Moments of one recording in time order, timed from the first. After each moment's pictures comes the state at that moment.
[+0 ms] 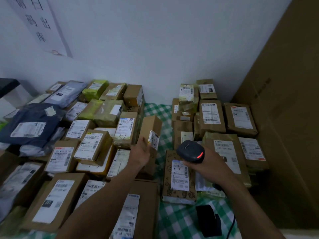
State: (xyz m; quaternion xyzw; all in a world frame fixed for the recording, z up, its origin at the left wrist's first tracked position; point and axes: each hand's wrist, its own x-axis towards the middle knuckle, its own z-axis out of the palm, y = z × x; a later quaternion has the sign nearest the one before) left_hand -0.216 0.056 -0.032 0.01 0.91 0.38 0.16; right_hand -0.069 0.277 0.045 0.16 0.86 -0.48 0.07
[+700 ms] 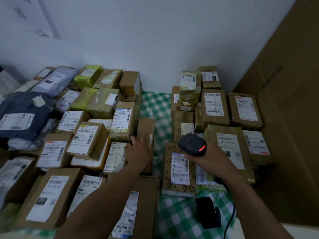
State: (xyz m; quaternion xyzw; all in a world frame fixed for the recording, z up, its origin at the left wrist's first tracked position) left_hand -0.220 0.061 -0.080 0.06 0.99 0.05 0.09; right_hand -0.084 0.281 0.033 0.20 0.84 -0.49 0.09
